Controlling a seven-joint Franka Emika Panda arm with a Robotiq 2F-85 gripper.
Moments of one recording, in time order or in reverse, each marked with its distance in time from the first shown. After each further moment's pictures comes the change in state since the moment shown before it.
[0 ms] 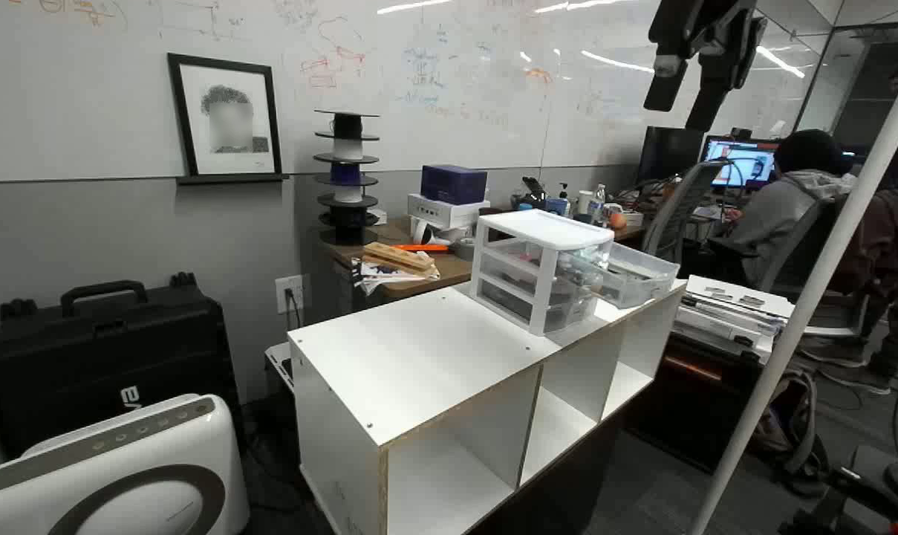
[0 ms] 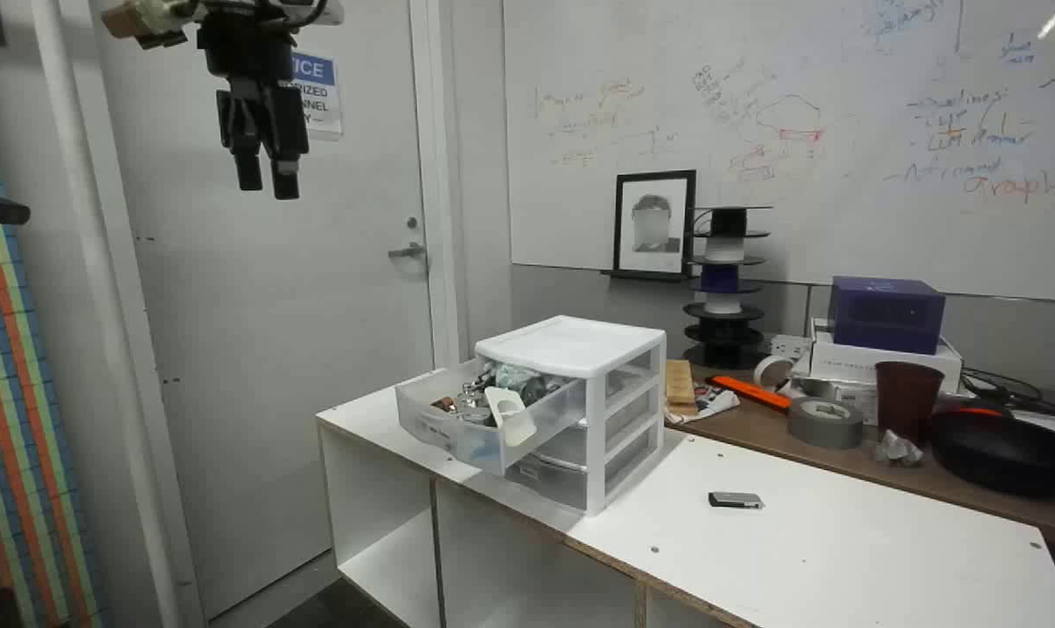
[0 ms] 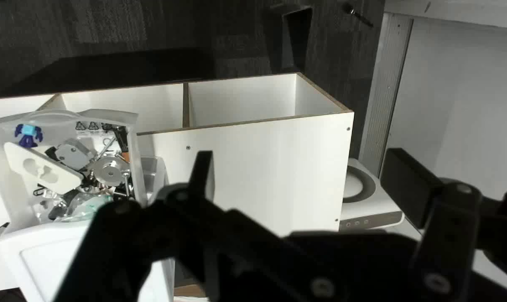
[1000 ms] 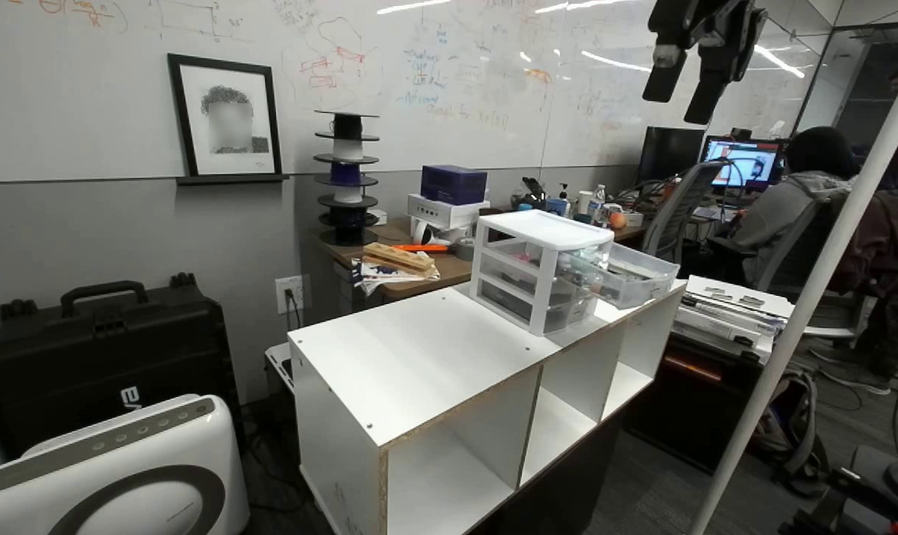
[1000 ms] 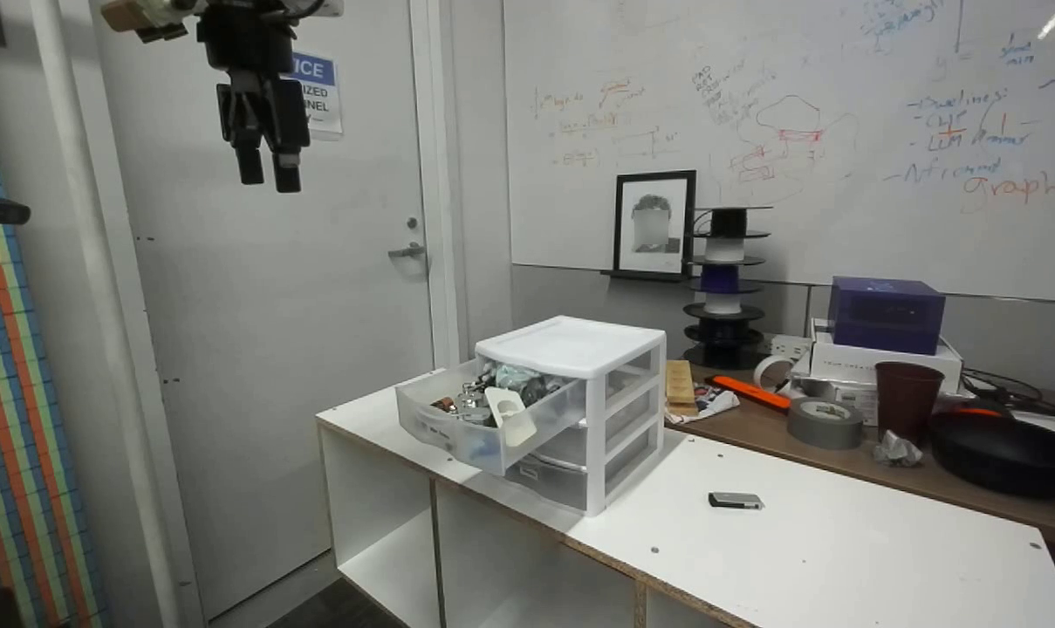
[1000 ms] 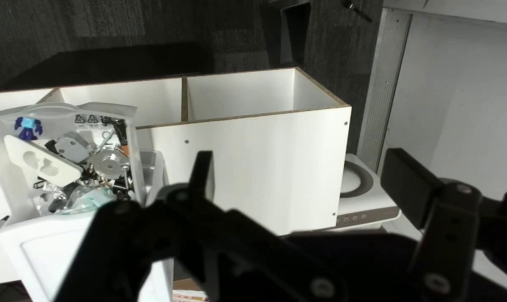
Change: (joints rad) arm 0.000 -0.004 0.000 0.010 0.000 0.000 0.000
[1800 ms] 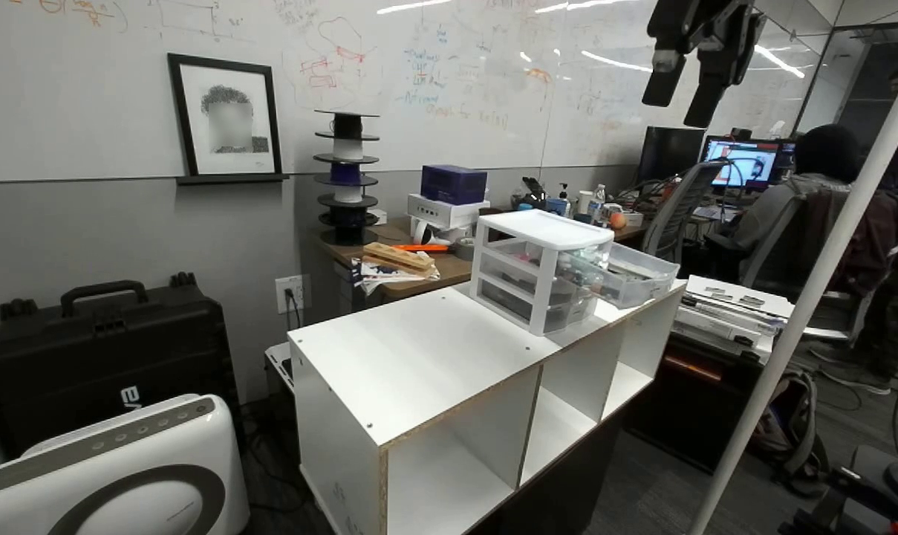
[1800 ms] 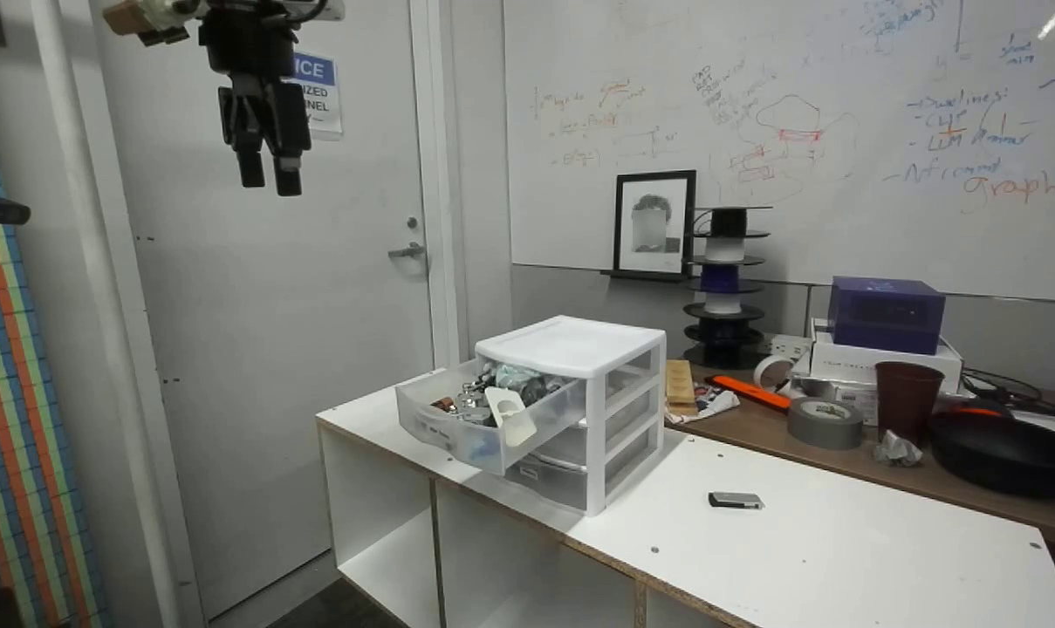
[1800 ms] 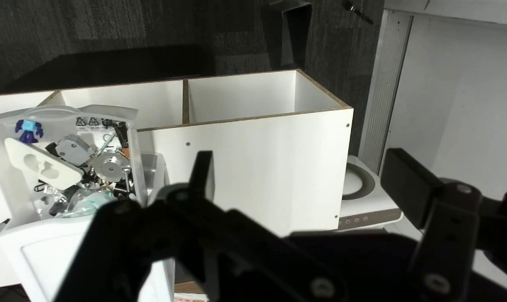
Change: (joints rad) arm -0.002 0.006 0.000 -0.002 -0.001 0.001 0.000
